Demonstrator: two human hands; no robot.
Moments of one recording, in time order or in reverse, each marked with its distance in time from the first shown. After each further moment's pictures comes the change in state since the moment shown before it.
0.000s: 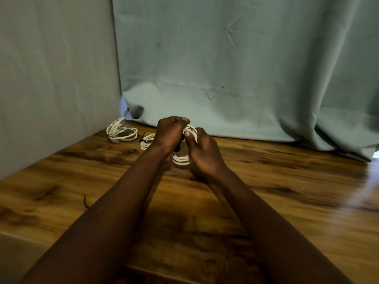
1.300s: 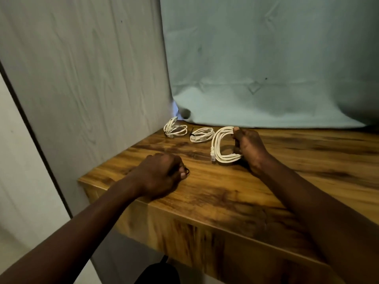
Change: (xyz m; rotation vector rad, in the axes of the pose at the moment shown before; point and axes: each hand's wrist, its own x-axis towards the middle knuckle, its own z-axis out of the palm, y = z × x) left_hand -0.138 0.017 -0.155 1.282 -0.385 0.274; right_hand -0.015 -0.001 0.005 0.597 0.015 0.311
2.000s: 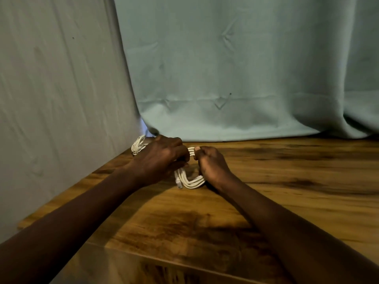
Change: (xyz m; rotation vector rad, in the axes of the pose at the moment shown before) left_hand 0.108 0.028 -0.010 0.364 0.322 0.636; right_hand -0.007 -0.001 0.012 -0.317 -0.010 -0.106
